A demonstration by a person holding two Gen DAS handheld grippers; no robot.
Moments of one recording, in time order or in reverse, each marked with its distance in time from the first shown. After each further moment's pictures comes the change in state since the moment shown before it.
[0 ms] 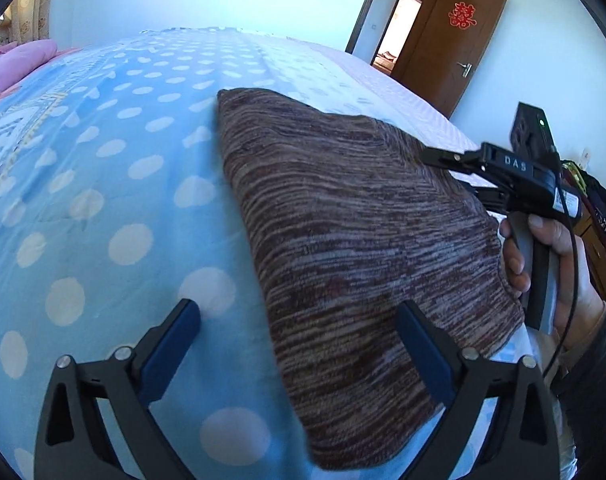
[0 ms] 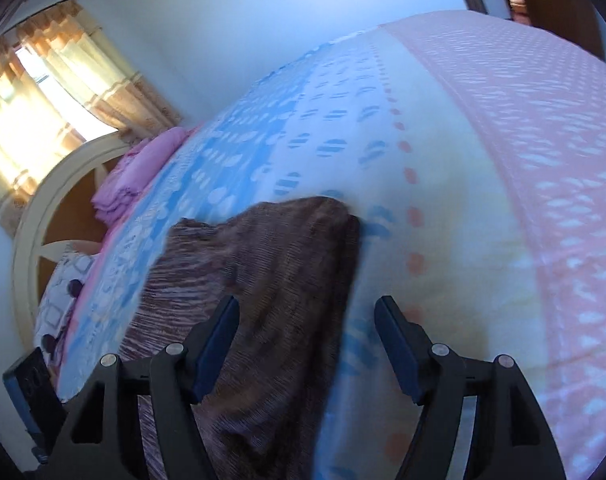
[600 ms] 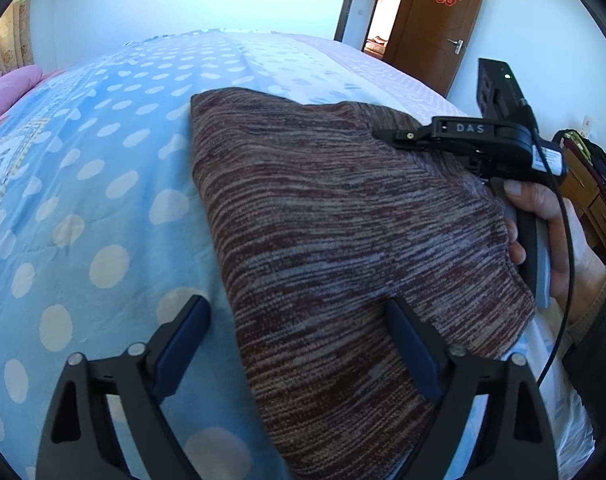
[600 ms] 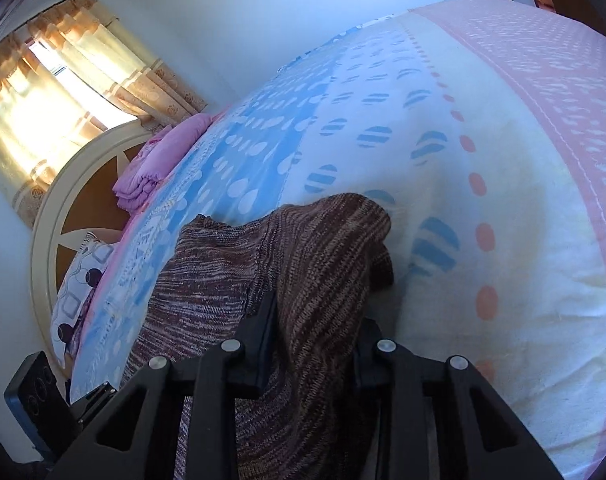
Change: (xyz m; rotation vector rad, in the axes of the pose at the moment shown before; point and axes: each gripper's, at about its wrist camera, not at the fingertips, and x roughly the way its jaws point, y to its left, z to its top) left arm 0.009 -0.018 0.002 0.099 0.023 0.038; right arm 0.037 0.003 0.012 -0.023 0.046 0.079
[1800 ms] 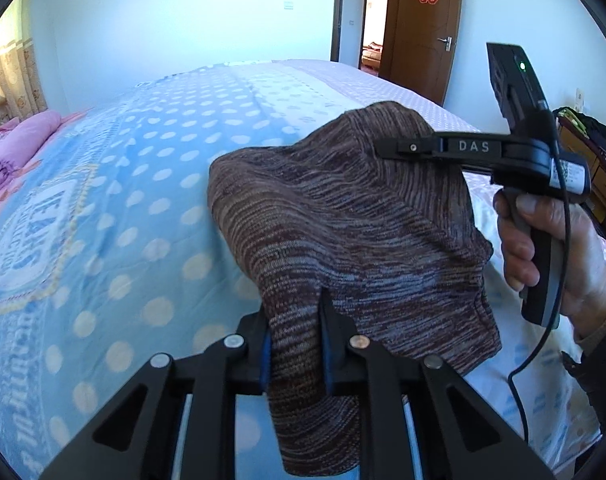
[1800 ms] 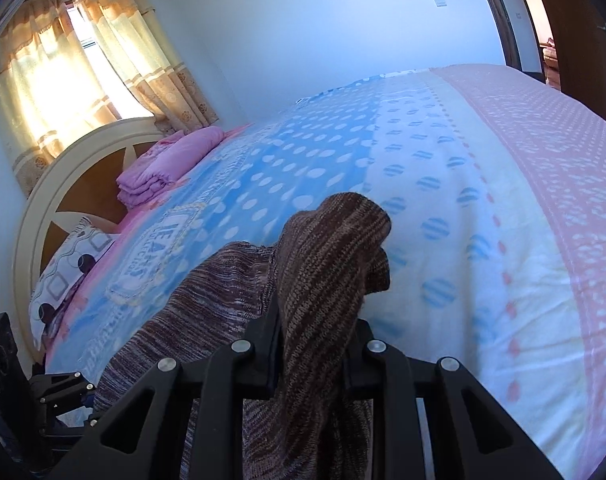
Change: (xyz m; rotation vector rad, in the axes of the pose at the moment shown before) left arm -0.097 -0.005 -0.012 0.098 -0.060 0.104; right arm -0.056 0.111 -0.042 -0.151 -0.132 -0.103
